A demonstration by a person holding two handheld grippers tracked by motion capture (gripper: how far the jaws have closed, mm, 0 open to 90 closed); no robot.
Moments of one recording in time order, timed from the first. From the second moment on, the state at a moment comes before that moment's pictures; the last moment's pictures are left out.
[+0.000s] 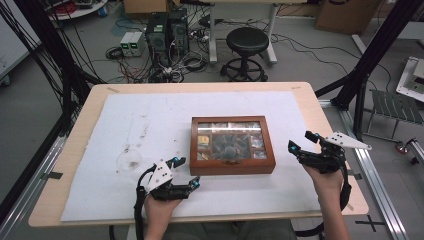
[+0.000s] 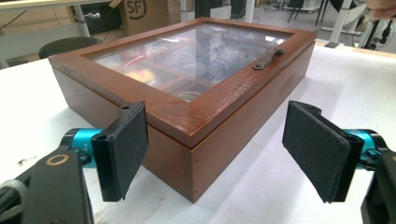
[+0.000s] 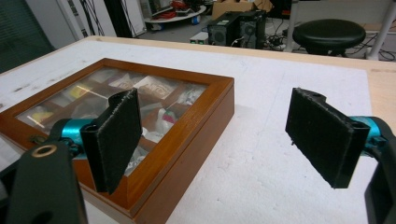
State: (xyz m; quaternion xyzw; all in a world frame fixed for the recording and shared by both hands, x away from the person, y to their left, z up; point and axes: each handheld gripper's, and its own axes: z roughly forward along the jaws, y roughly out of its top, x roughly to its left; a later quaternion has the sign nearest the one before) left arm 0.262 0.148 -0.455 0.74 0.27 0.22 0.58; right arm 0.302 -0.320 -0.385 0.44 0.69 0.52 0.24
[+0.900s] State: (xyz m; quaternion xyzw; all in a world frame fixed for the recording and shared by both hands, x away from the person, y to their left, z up) left arm 0.275 0.143 -0.432 0.76 0.35 0.20 0.51; right arm 0.303 -0.307 -0.411 0.39 0.75 0.50 0.19
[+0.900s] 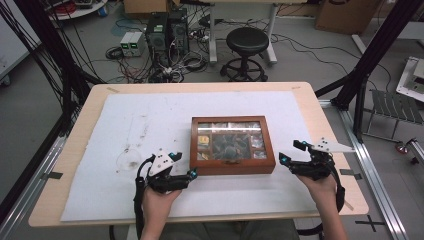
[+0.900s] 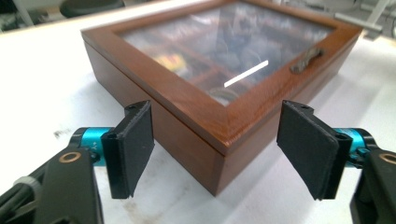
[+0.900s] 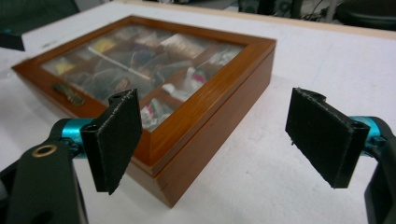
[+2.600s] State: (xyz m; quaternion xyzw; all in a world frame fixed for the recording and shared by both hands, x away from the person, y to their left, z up) left arm 0.281 0.139 -0.432 0.78 0.34 0.18 0.50; right arm 0.304 -0.279 -0.429 0.32 0.82 0.43 0.18
